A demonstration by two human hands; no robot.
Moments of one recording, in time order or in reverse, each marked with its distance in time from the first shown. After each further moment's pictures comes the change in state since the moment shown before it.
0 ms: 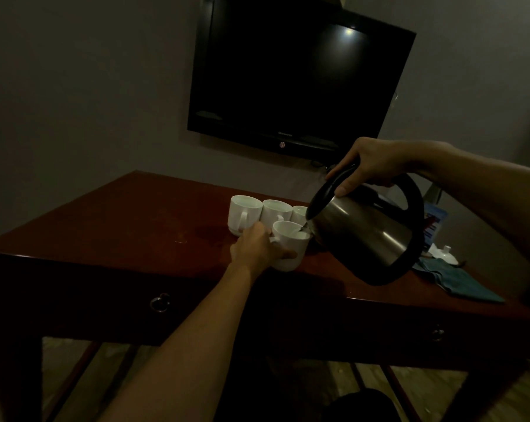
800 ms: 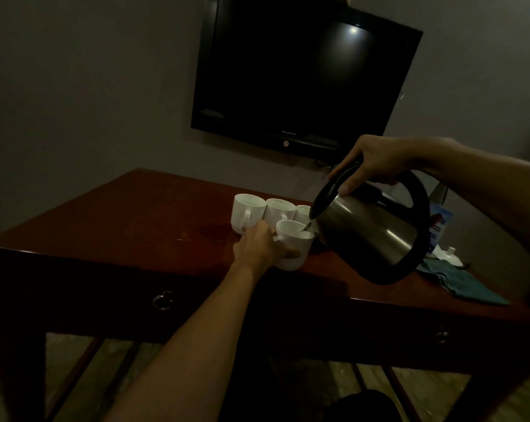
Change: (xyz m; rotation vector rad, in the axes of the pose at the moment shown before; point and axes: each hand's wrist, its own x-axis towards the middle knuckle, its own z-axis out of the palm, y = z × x) left_hand 0.002 -0.002 0.002 0.021 0.025 0.010; right_hand -0.003 -0.013 -0.002 -0.059 0.019 0.025
